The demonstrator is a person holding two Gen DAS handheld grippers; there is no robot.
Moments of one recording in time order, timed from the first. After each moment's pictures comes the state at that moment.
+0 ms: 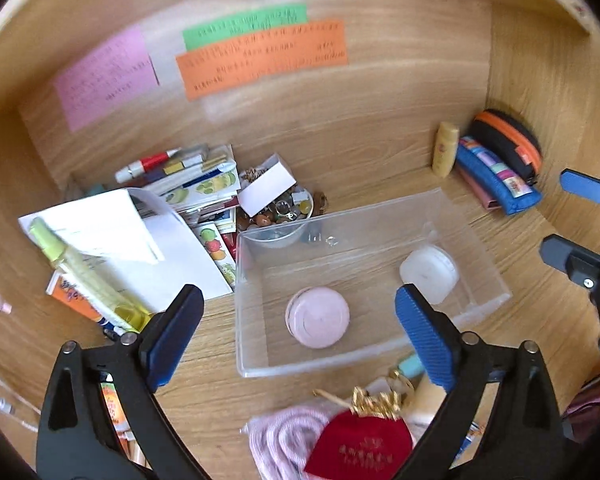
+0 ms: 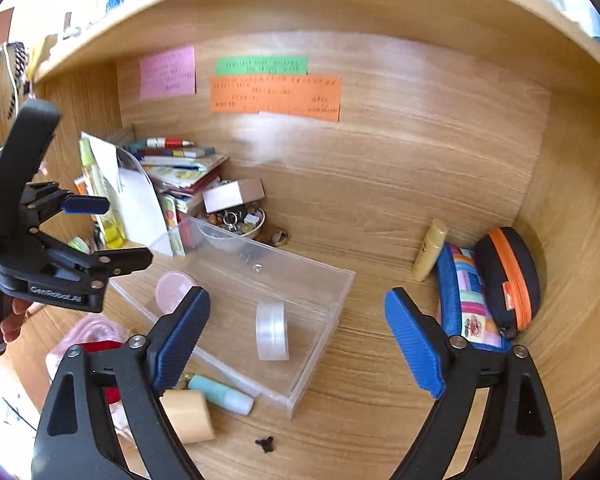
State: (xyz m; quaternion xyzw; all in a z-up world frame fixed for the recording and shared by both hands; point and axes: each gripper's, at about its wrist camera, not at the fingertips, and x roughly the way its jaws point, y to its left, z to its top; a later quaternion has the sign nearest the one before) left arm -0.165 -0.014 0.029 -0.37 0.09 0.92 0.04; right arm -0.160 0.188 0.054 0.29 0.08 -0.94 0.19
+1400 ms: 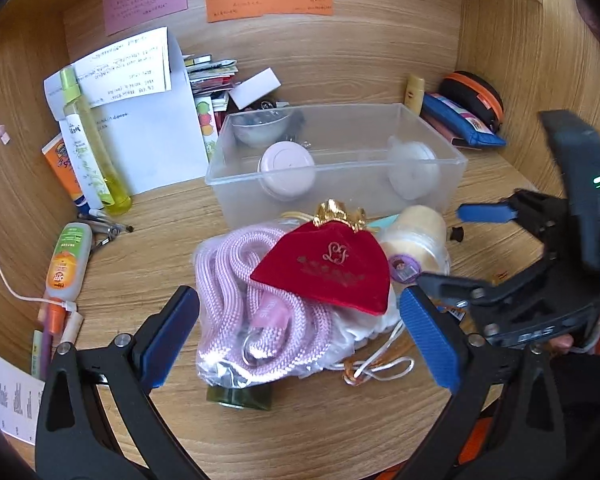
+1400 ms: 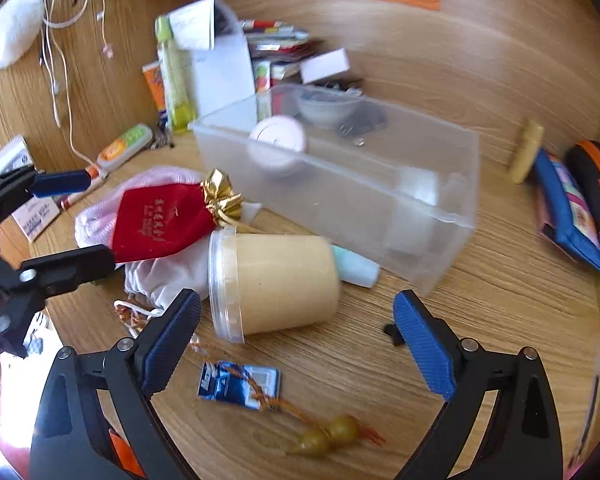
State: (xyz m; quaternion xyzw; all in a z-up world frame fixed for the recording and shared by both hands) left arm -0.050 -0.030 -0.060 -0.38 0.04 0.92 0.05; right arm -0.102 0.137 -0.066 0.38 0.11 -0.87 0.29
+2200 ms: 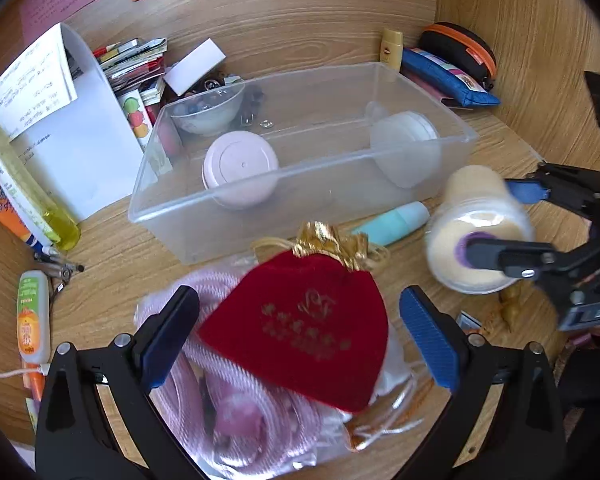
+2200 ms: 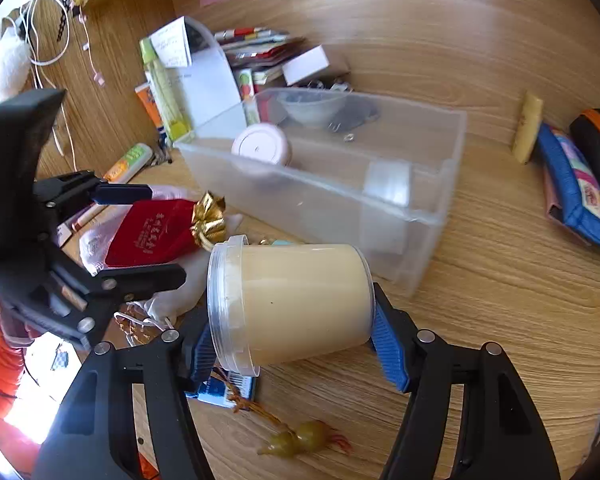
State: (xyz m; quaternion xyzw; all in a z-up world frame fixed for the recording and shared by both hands) left arm -0.119 -0.006 -0.082 -0.44 0.09 0.89 0.11; right arm -0.121 0.173 -0.058 0.39 0.06 -0.86 0.31
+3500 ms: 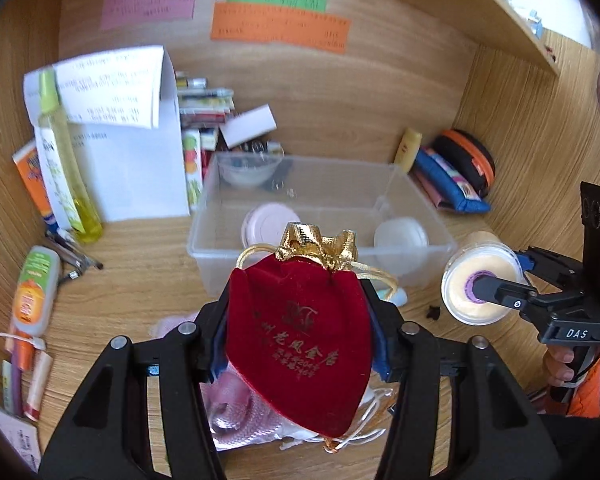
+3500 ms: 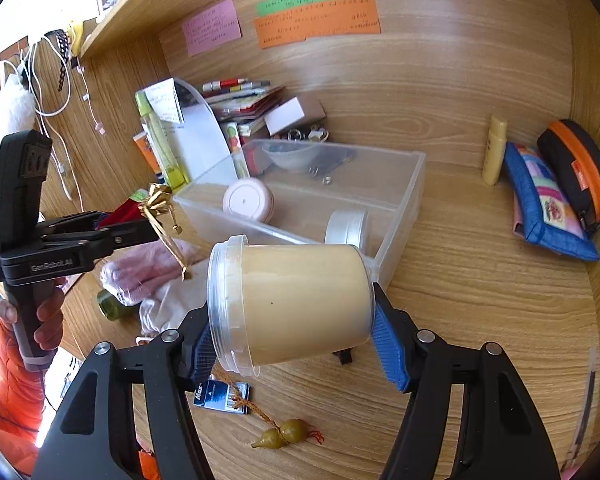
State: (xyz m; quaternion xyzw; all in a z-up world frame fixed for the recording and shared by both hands) left arm -0.094 -0.049 -0.031 -0.35 -0.05 0.93 0.09; right arm -0.118 0.204 -0.022 0.35 0.02 -0.89 0.30
